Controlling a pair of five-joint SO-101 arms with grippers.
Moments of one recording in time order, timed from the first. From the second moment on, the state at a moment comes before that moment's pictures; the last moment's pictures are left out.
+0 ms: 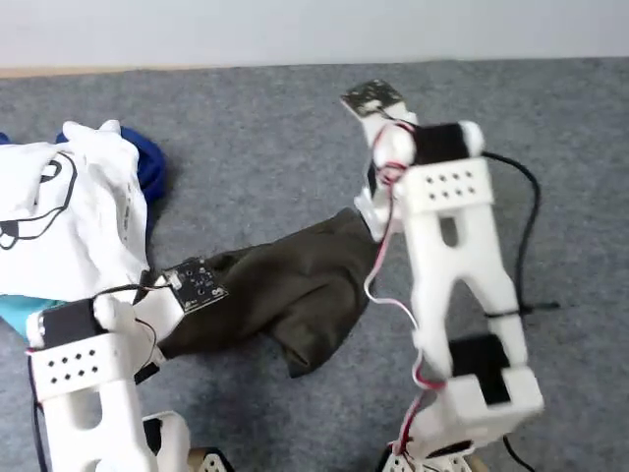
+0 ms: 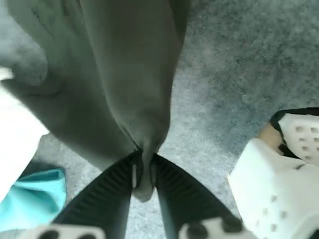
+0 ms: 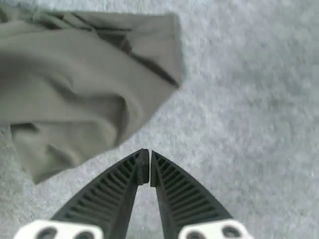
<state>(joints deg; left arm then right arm) -20.9 -48.4 51.0 97.4 -63.2 -14.5 8.9 -20.7 100.1 15.7</state>
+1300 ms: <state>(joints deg) -27.1 -48.9 55.0 88.3 -57.2 -23.9 56.2 -60.4 100.2 12.5</state>
